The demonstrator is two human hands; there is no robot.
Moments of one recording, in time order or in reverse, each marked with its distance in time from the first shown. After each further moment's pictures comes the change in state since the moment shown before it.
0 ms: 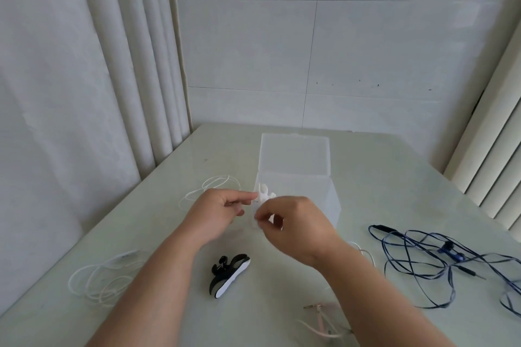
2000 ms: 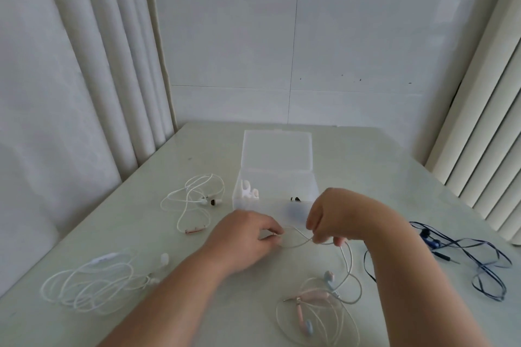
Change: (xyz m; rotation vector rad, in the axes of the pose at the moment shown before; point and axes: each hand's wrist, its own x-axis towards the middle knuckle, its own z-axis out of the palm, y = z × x) left_hand -0.022 0.023 0.063 0.497 -0.131 0.299; right_hand -0.010 0.039 -0.082 -0.250 -0.499 0.547
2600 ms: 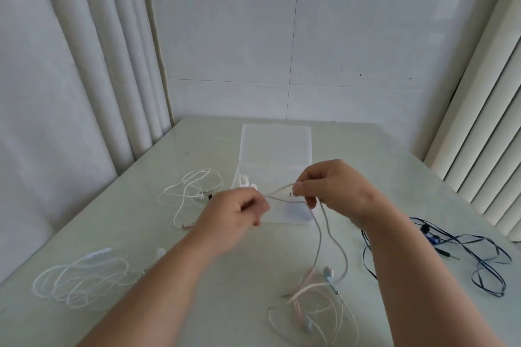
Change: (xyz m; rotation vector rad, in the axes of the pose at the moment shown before) left_hand 0.005 -0.011 -0.013 -0.404 0.167 -0.041; right_hand -0.008 -0.013 -0.008 0.618 0.266 -0.197
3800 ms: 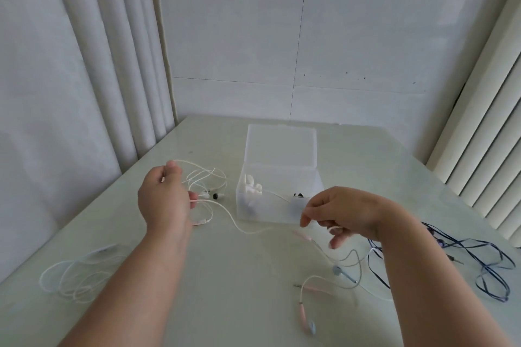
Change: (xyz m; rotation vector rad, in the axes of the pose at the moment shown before) left_hand 0.013 -0.028 -0.051 -0.415 0.940 -0.434; right_hand 0.003 0.023 -0.001 -0.031 -0.377 0.267
